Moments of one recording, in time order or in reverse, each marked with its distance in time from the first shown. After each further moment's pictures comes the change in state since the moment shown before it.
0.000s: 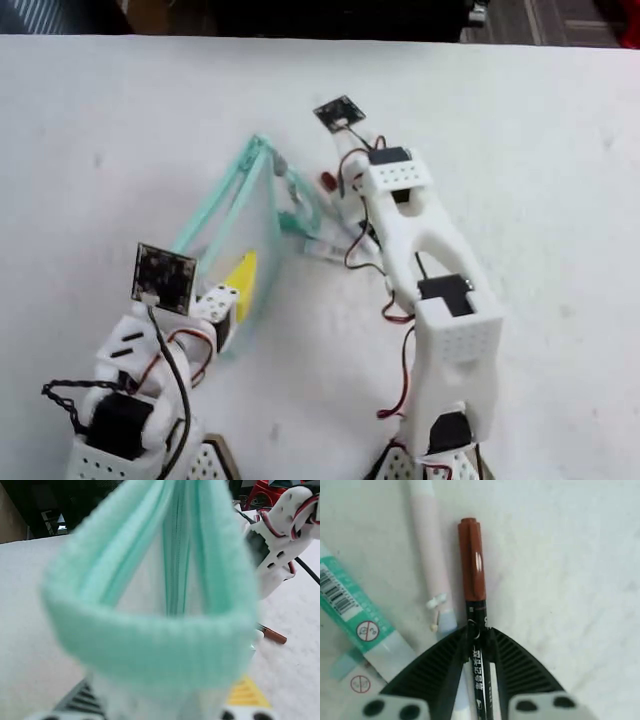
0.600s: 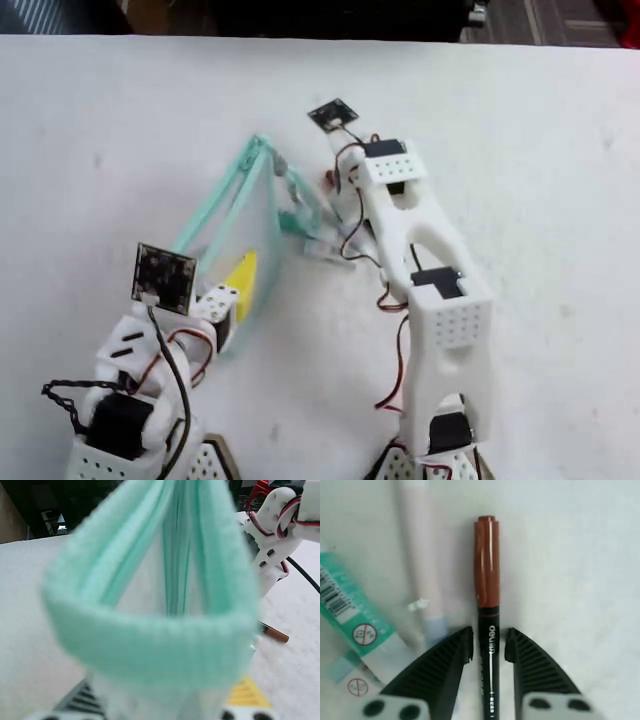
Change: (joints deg) left arm 0.0 0.0 0.0 0.0 0.0; right arm 1.2 7.7 -9.9 6.7 0.9
